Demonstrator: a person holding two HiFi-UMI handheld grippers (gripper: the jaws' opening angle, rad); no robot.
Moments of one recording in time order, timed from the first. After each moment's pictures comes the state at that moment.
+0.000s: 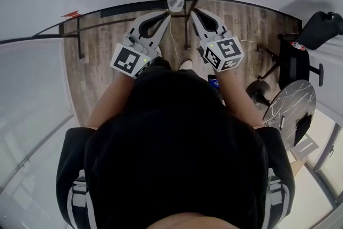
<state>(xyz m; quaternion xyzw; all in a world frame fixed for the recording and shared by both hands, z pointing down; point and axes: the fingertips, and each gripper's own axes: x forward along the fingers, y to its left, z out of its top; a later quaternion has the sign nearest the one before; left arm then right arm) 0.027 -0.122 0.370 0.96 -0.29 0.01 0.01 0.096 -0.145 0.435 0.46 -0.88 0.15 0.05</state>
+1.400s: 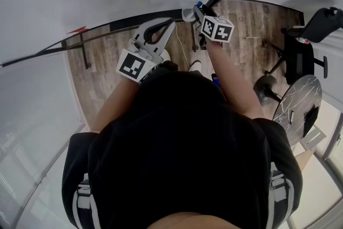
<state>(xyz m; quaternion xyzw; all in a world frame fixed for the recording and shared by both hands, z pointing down) -0.024 -0.179 0.392 0.97 -0.25 0.02 0.03 0.092 -0.258 0.602 0.57 -0.73 0.37 0.10</state>
